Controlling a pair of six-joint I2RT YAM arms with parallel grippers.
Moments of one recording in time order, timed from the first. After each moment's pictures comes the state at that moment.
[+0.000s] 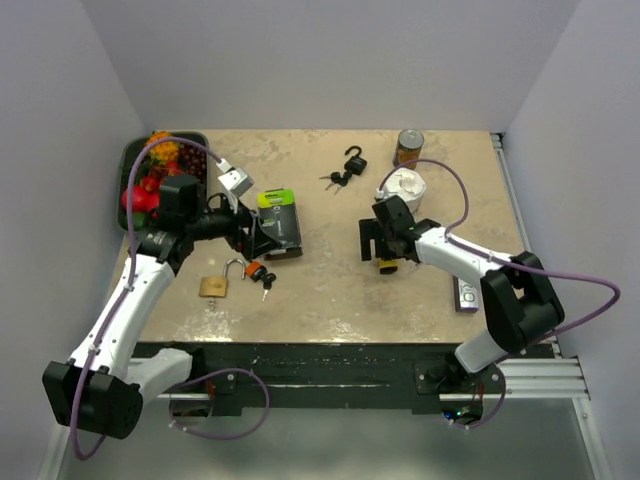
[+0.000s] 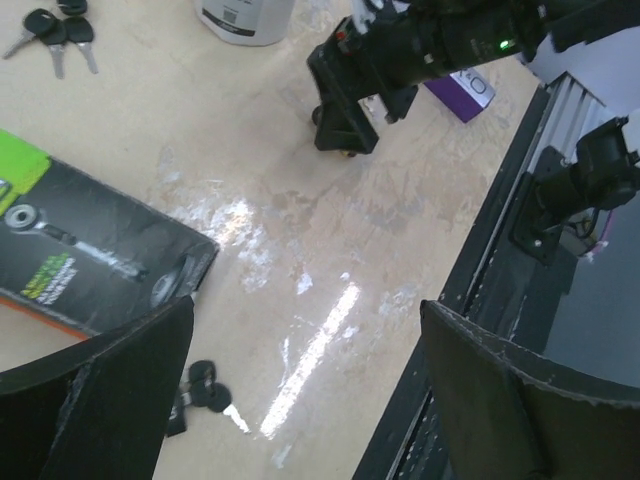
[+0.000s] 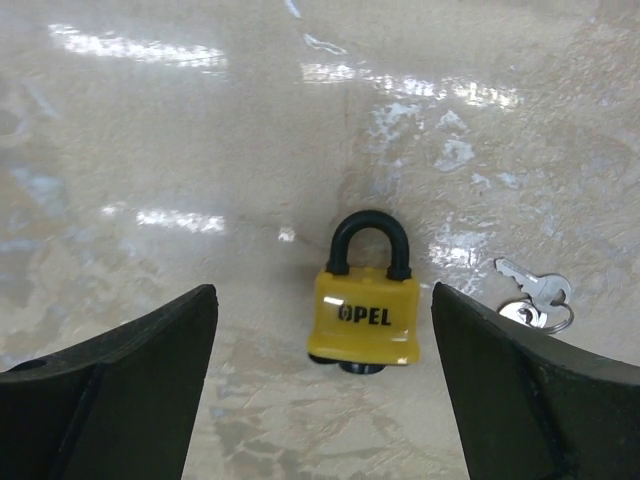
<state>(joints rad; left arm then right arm) -0.24 1.06 0.97 -0.42 0.80 0.00 0.52 1.58 0.93 -0.38 0.23 0.39</state>
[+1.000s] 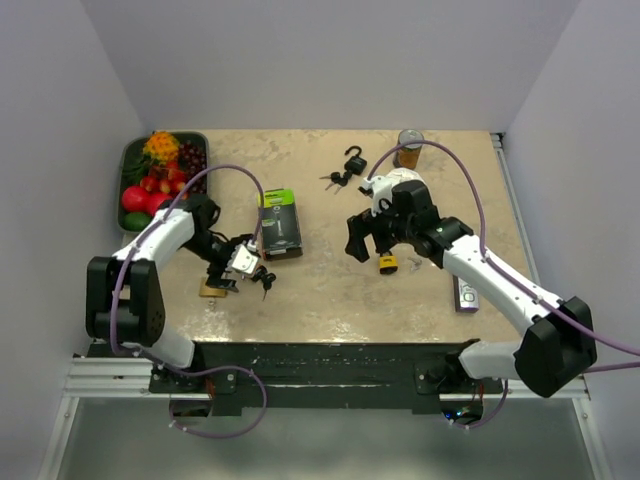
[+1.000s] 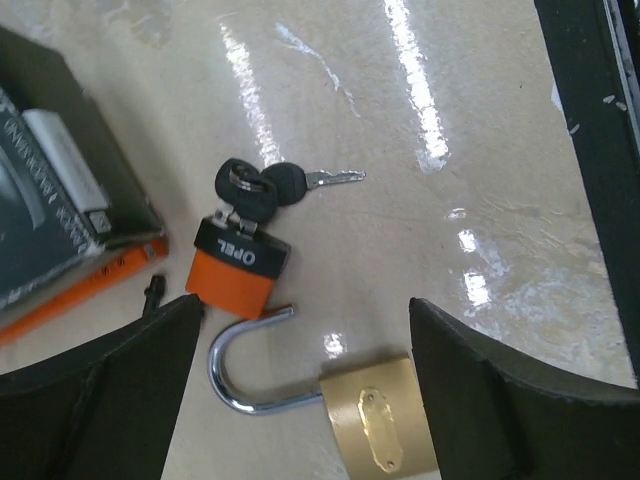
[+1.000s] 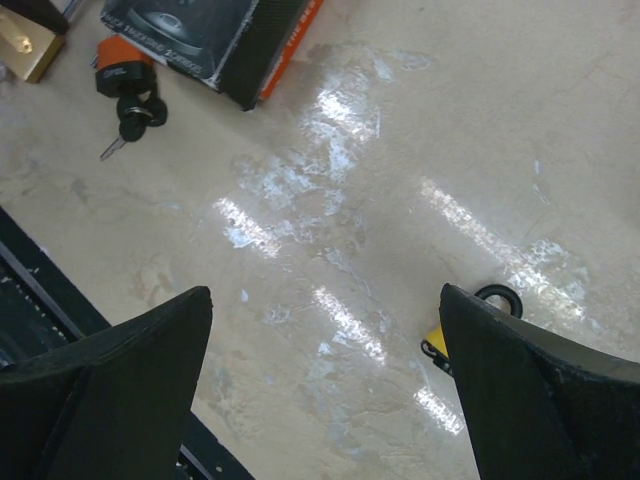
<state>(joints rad) -0.05 1.52 1.03 -1.18 0.71 1.87 0.52 1.29 0.99 -0.40 -0.25 0.05</state>
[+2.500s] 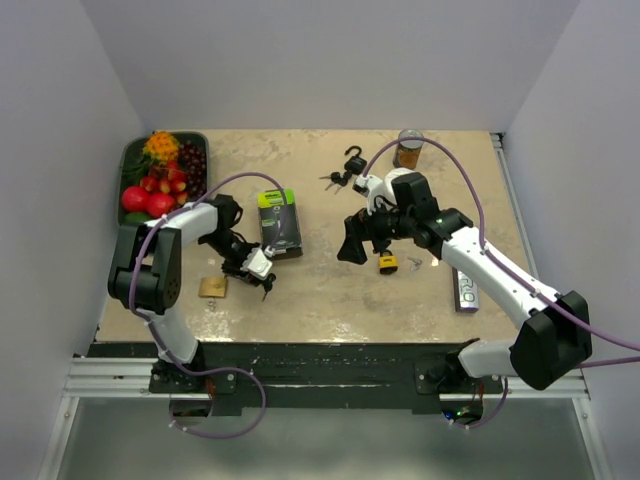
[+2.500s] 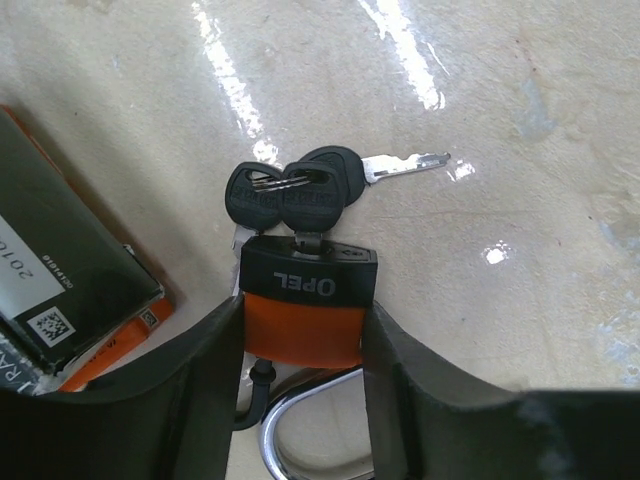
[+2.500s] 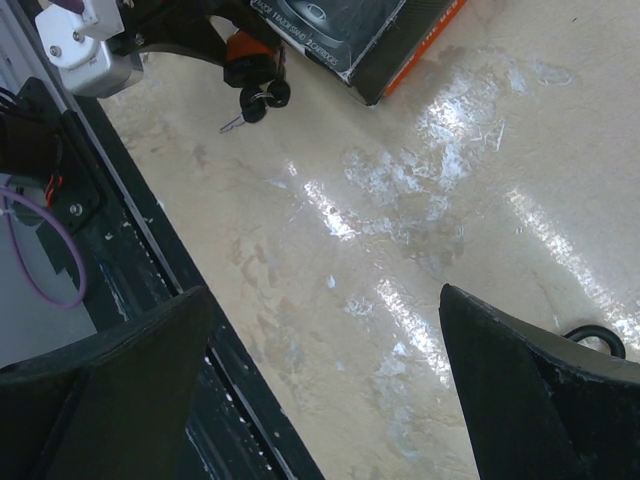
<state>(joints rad) -0.17 1.79 1.07 -0.99 0.60 1.92 0.50 1.34 1.08 -0.48 -0.54 0.03</state>
